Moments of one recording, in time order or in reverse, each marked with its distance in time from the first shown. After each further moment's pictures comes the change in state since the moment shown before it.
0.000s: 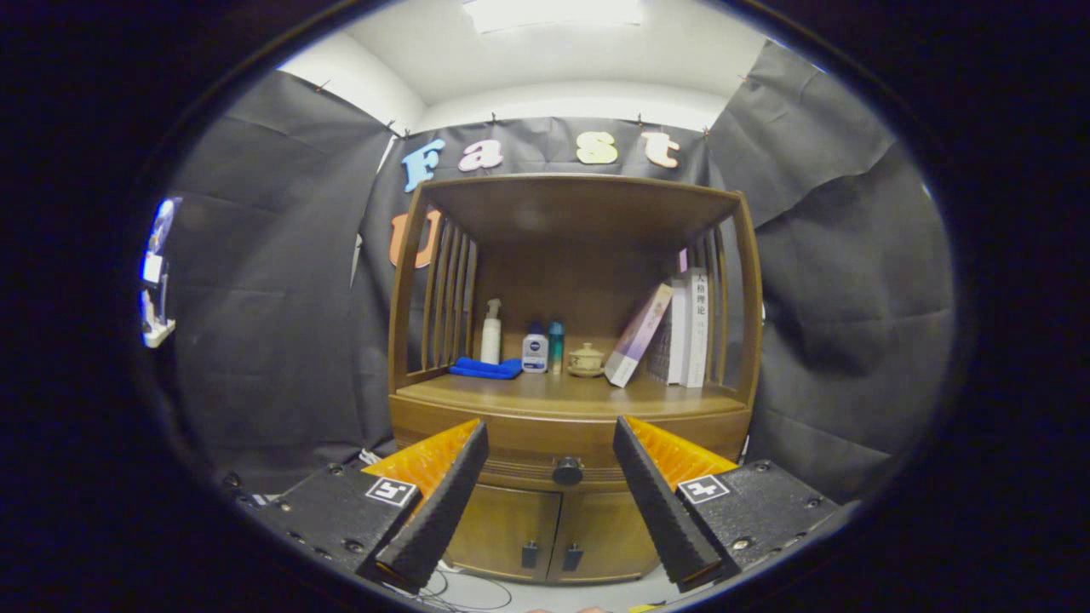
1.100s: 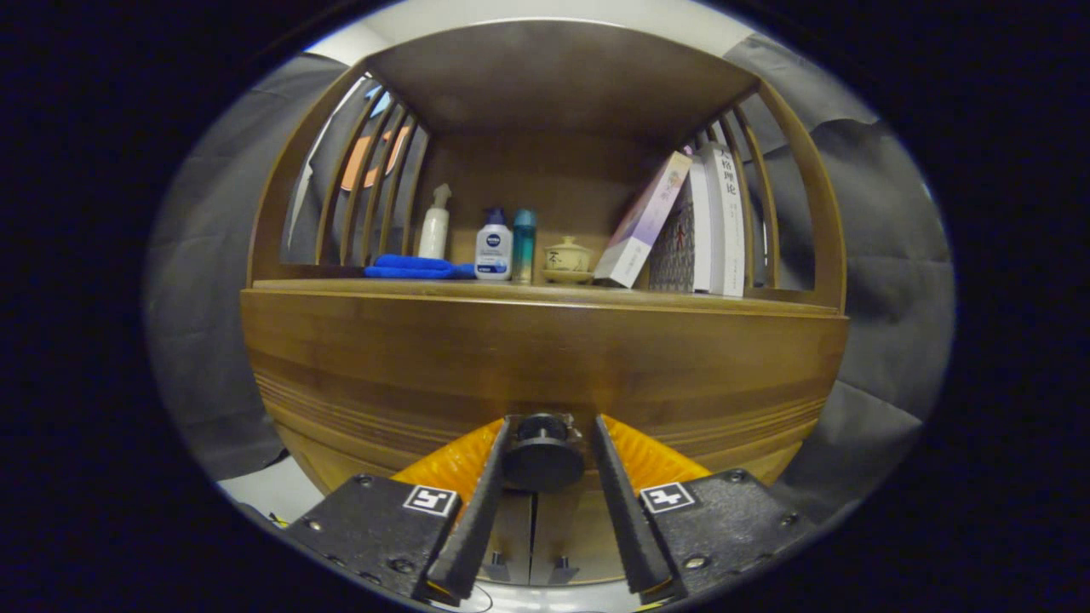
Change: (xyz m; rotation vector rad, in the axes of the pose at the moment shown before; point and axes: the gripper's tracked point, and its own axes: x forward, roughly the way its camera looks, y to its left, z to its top) arm 0.165 -0.028 -0.141 0.004 0.171 -0.092
